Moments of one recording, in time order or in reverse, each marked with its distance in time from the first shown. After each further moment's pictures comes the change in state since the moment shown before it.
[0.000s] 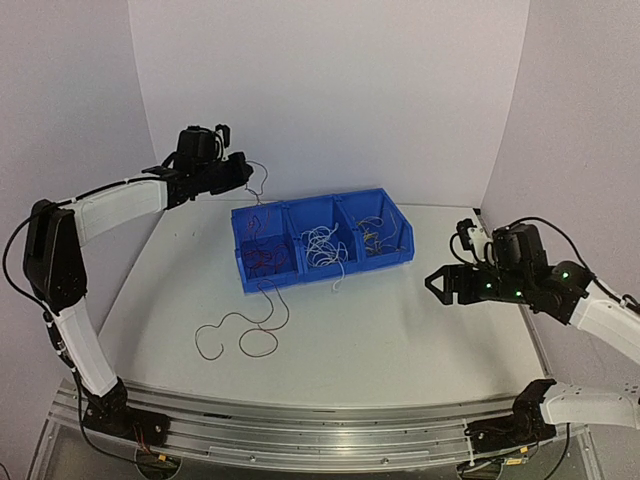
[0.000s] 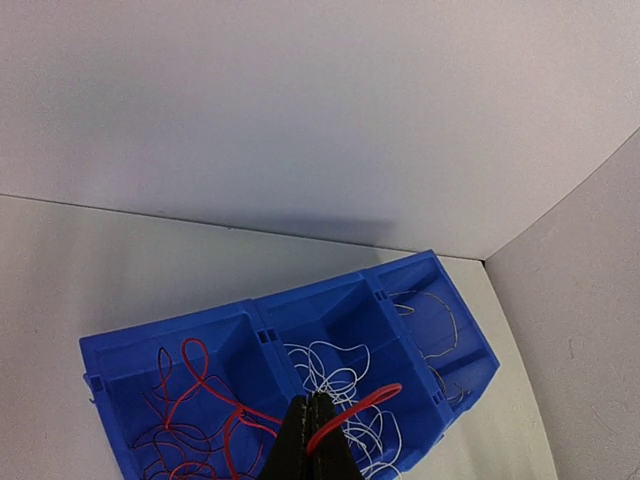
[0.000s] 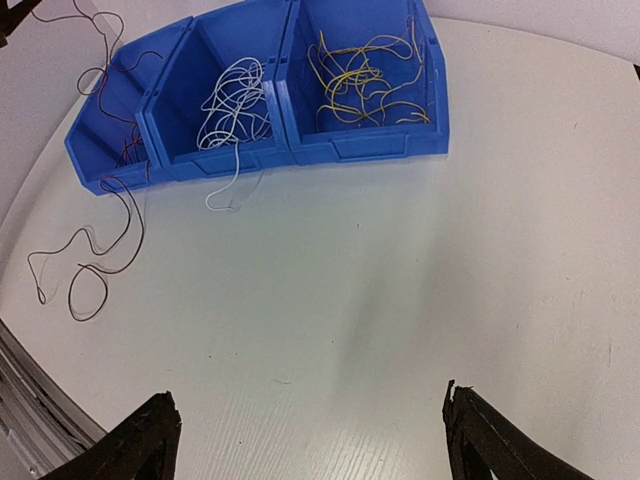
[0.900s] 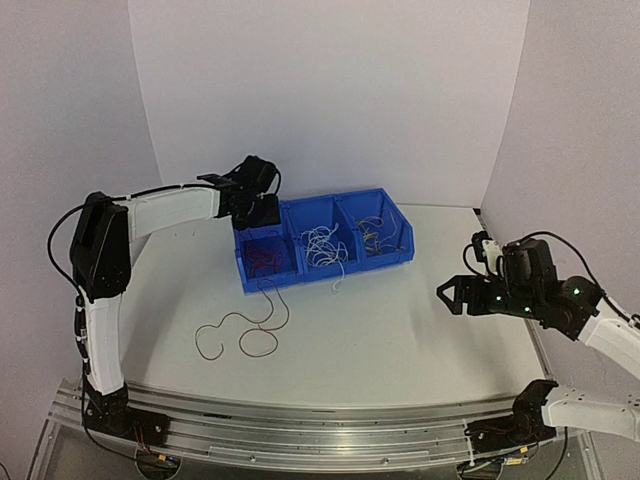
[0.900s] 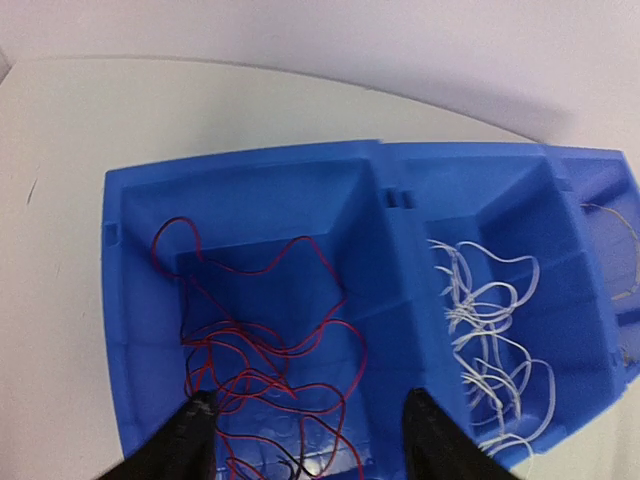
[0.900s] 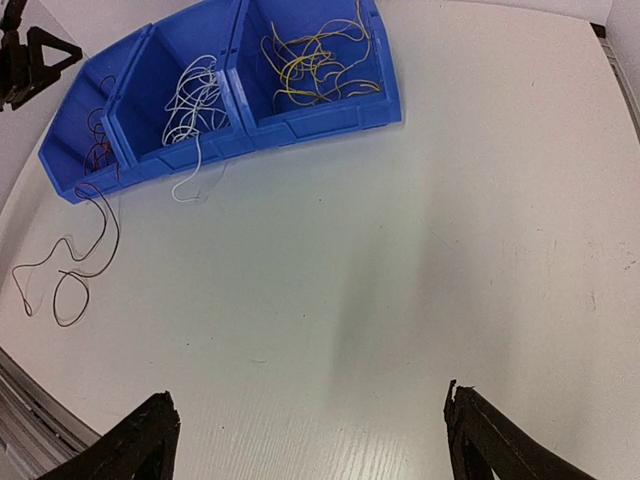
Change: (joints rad) left arm -0.174 0.262 0.192 -0.403 -0.407 -0.097; right arm 0.000 -0.120 -0.080 -0.056 0.065 0.078
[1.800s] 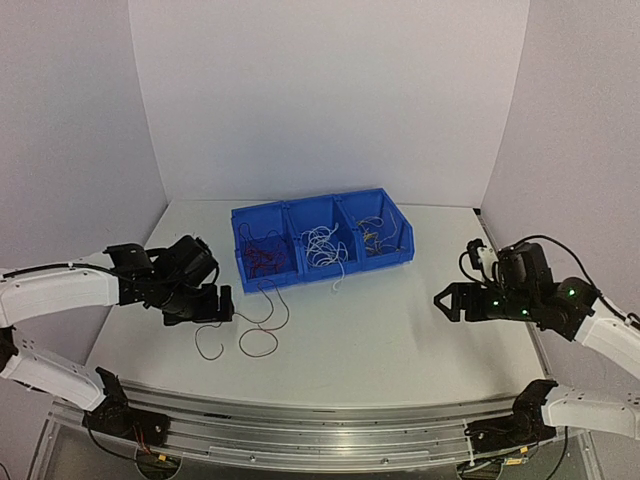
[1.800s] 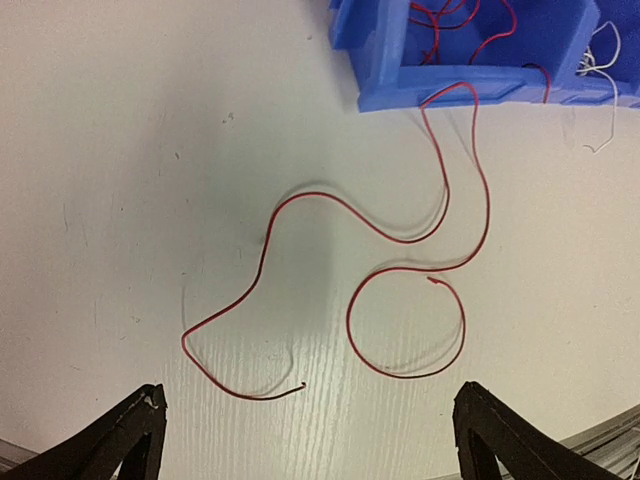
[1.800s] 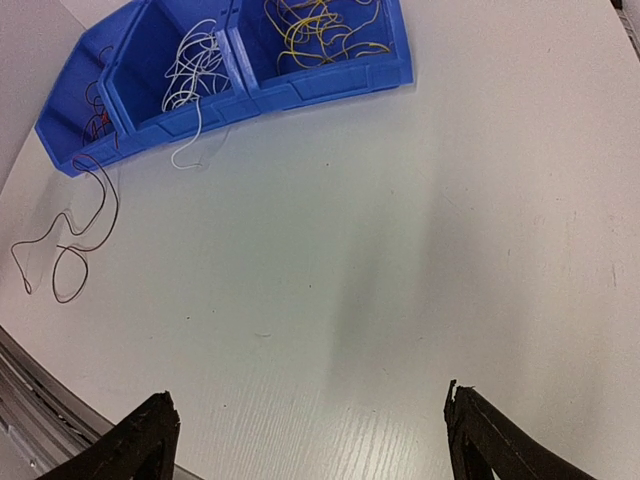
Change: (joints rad) left arm -0.235 -0.807 -0.837 -0.266 0.084 -0.229; right arm 0.000 0.014 -0.018 -0.021 -0.042 0.015
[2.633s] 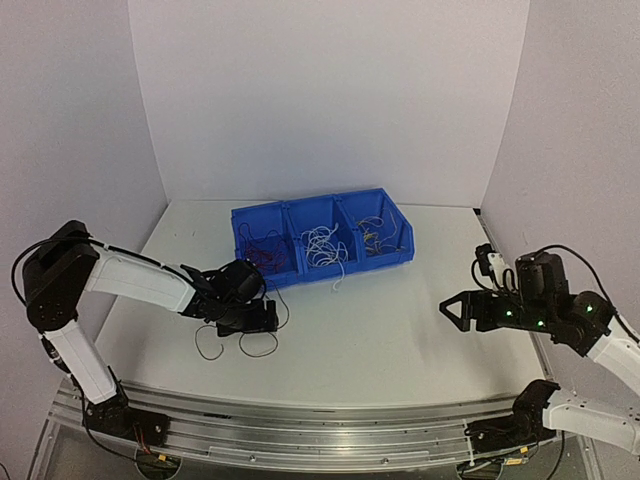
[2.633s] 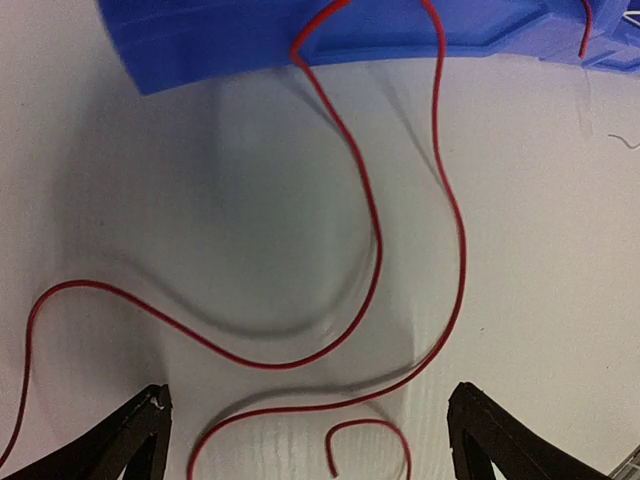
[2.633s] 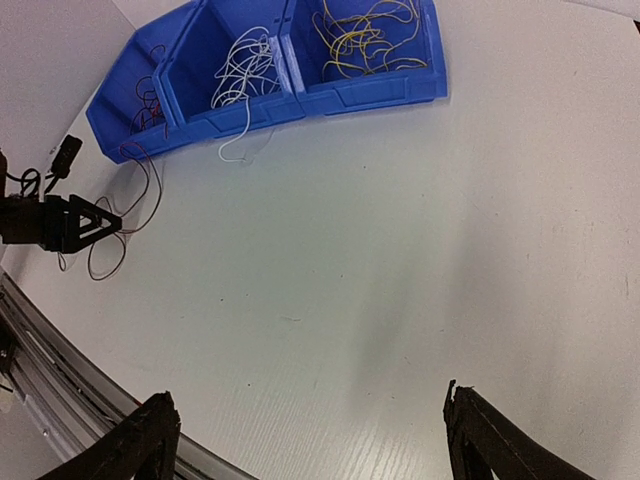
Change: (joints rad) left arm -0.006 0.459 -0.042 0.546 0.122 -0.012; right arm 0.000 -0.153 -0.043 -0.035 -0.080 -0.039
